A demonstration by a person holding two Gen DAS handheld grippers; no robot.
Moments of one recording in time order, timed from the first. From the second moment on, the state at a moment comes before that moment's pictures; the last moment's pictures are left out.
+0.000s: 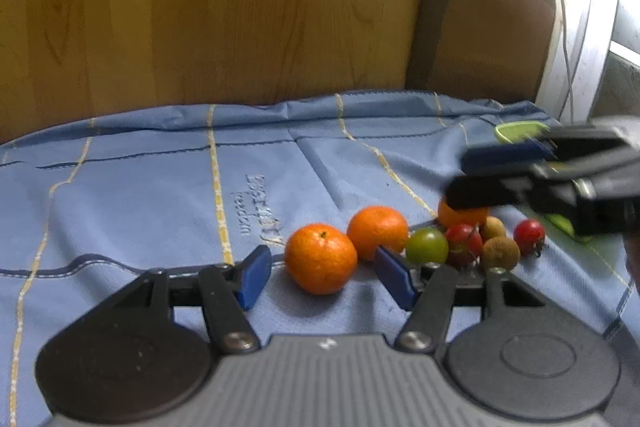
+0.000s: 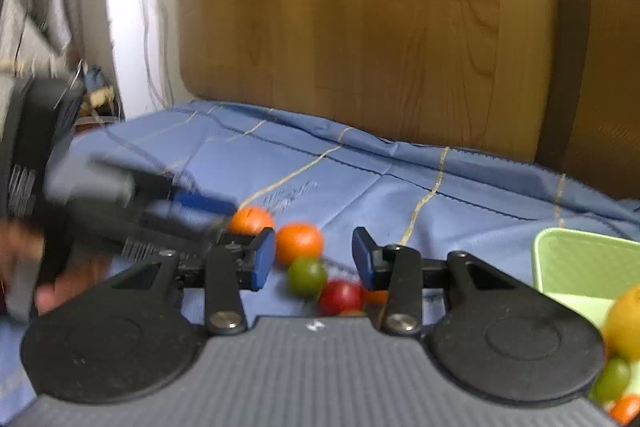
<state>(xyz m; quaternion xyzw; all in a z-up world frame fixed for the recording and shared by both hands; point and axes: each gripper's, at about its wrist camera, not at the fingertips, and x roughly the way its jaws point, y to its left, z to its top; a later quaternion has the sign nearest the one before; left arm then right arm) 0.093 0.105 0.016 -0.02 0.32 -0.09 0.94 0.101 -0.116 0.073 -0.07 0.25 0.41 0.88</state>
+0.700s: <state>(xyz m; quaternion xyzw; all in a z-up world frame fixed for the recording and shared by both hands) 0.005 0.112 0.024 -0.07 0.31 -0.09 0.94 0.131 -0.053 0.054 -0.15 0.31 0.44 0.83</state>
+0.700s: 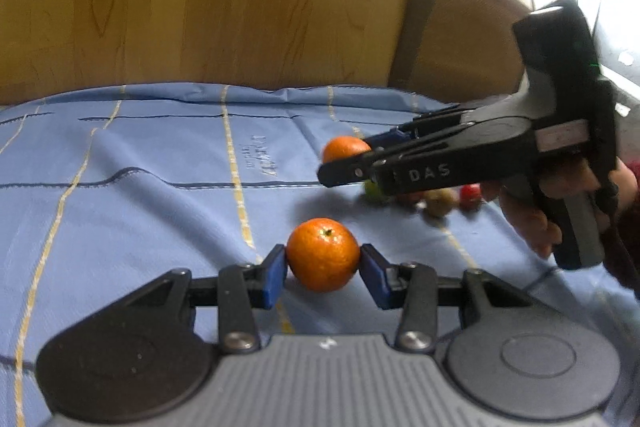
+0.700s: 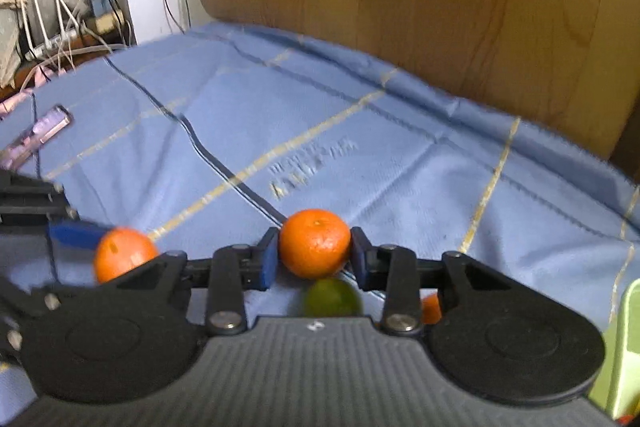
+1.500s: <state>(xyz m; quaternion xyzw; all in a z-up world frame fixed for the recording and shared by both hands) 0.003 0.009 0.040 -0.05 0.32 -0.18 0.93 0.007 -0.216 0.050 -0.03 0.27 0.36 0.89</state>
